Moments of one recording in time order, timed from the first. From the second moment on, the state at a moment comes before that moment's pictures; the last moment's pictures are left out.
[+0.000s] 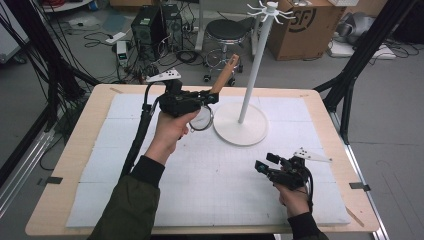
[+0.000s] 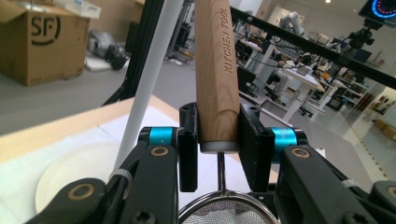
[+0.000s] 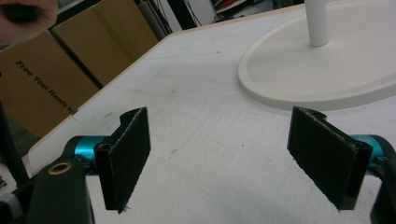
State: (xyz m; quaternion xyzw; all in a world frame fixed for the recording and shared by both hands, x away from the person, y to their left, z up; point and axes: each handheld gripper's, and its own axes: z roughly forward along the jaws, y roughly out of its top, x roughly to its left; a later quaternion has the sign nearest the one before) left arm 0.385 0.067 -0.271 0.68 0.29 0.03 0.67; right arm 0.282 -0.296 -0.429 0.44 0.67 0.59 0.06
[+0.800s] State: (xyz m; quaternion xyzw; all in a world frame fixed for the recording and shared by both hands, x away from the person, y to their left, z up) left arm 0.397 0.048 -0.232 0.64 0.24 0.02 0.73; right arm 0.286 -0.293 -0.433 0.44 0.67 0.59 0.05
